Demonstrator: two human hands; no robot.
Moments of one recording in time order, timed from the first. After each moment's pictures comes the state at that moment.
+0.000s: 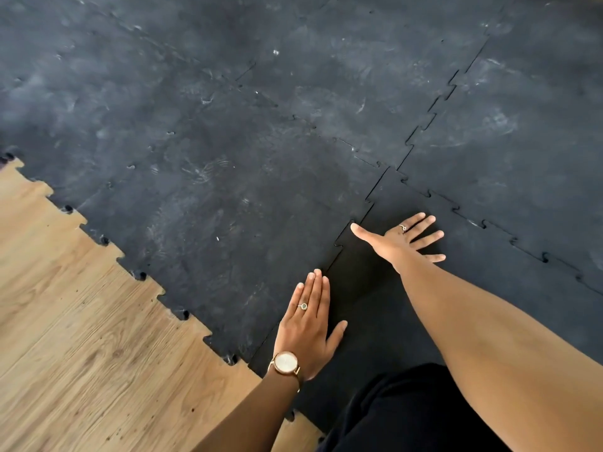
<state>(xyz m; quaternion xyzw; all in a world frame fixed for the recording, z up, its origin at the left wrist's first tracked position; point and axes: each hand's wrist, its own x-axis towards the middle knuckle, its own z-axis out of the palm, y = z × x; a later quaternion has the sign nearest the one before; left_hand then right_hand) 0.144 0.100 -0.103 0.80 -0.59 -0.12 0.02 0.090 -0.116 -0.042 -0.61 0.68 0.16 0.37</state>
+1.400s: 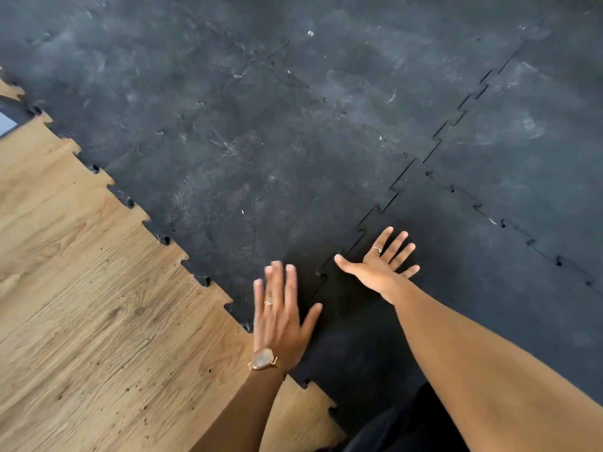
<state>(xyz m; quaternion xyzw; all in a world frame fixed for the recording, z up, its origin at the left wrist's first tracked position) 0.168 0.159 -0.104 0.88 -0.45 -0.11 0.11 0.102 -0.028 -0.051 -0.68 0.58 0.22 0.39</state>
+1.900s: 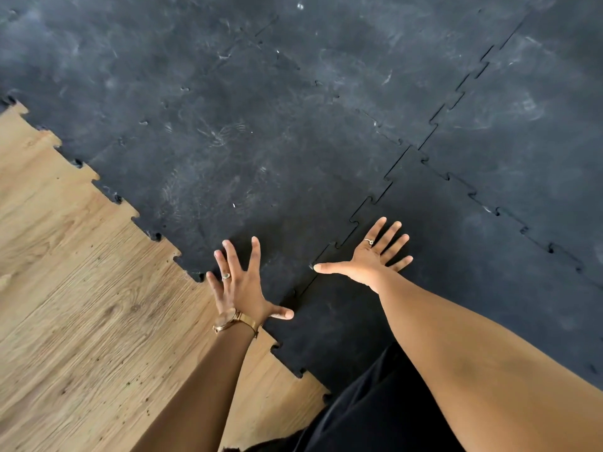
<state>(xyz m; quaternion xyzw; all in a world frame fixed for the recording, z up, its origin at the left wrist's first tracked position) 0.233 0.148 -0.064 0.90 -0.31 -0.29 -0.02 0.111 -0.025 -0.037 -0.68 0.57 0.28 0.37</state>
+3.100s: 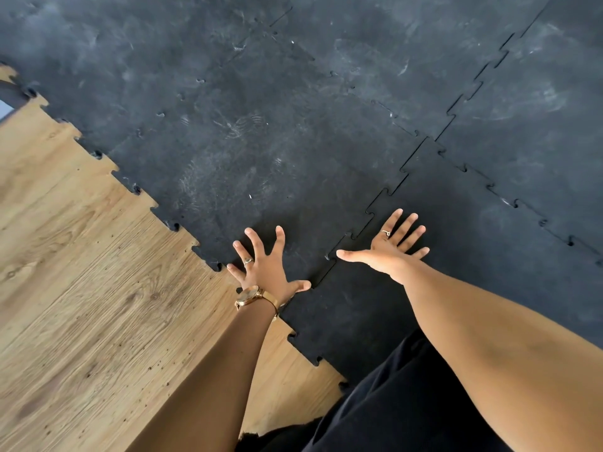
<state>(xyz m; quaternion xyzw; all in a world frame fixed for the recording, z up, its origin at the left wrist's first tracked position) 0.236 0.132 -0.054 0.89 -0.31 -0.34 -0.02 0.110 -0.025 -0.030 -0.68 0.57 0.29 0.37</state>
